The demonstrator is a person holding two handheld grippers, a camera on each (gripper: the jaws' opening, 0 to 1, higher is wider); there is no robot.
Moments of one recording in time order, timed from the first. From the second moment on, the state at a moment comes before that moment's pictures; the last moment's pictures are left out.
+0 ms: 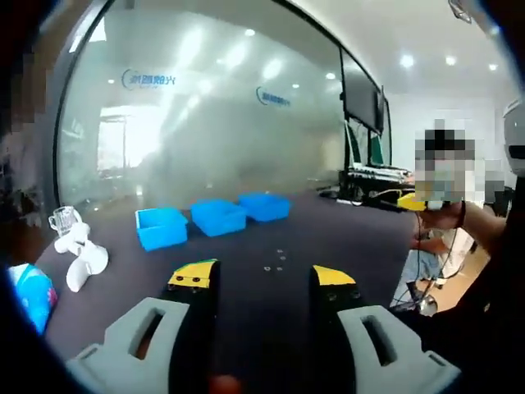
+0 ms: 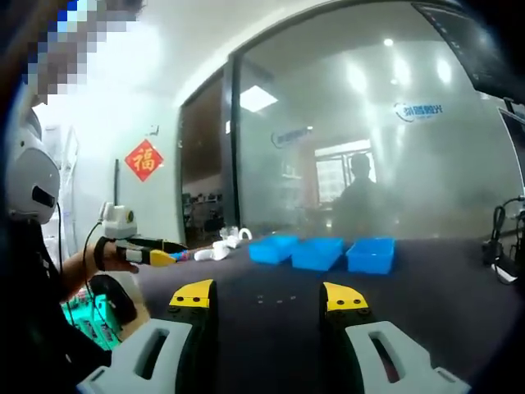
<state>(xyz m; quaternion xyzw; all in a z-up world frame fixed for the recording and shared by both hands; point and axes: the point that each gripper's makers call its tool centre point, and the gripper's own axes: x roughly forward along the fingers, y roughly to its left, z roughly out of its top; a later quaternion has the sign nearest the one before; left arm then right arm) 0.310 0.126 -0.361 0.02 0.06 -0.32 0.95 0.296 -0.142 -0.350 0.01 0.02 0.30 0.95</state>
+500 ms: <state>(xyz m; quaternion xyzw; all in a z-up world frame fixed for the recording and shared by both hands) 0.303 0.148 -0.377 0.05 0.08 -0.32 0.94 0.304 -0.139 -0.364 -0.03 0.06 0.31 0.95</state>
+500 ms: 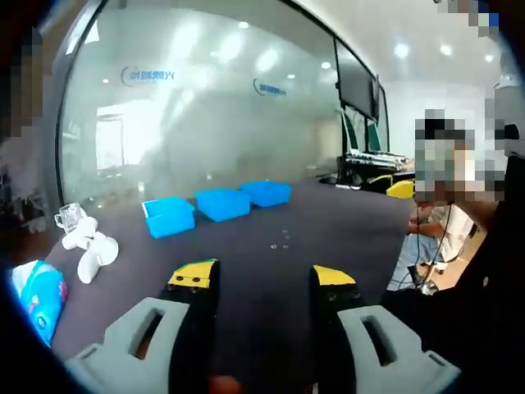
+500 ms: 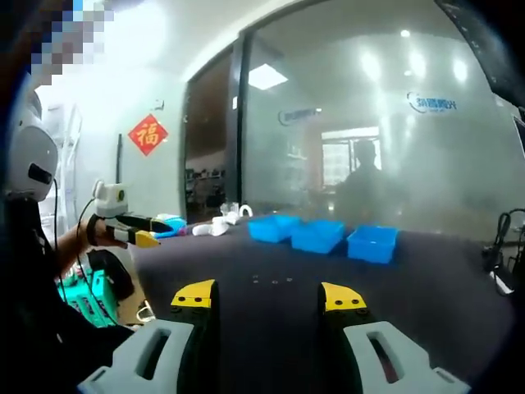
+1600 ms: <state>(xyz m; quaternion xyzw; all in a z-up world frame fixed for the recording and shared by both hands) 0.301 0.155 -0.378 0.06 0.09 -0.31 0.94 0.348 -0.093 -0.388 -0.18 0.23 0.43 0.86</state>
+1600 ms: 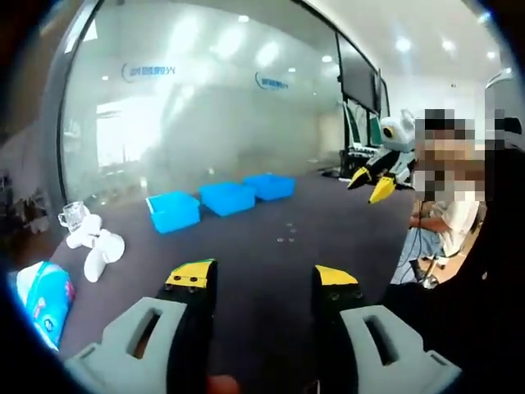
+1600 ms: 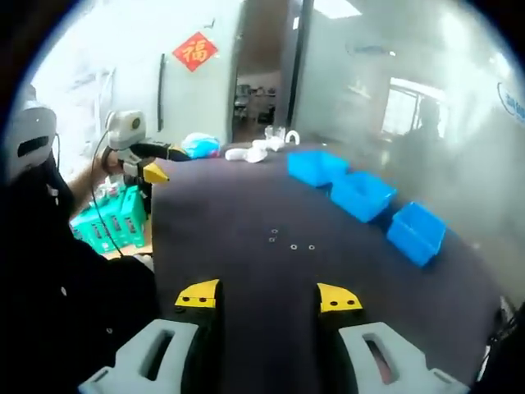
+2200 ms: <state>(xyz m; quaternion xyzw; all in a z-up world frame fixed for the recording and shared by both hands) 0.299 0.154 -0.380 0.05 0.09 -0.31 0.94 0.389 -0.043 -0.397 -0.26 0.27 0.46 0.81</state>
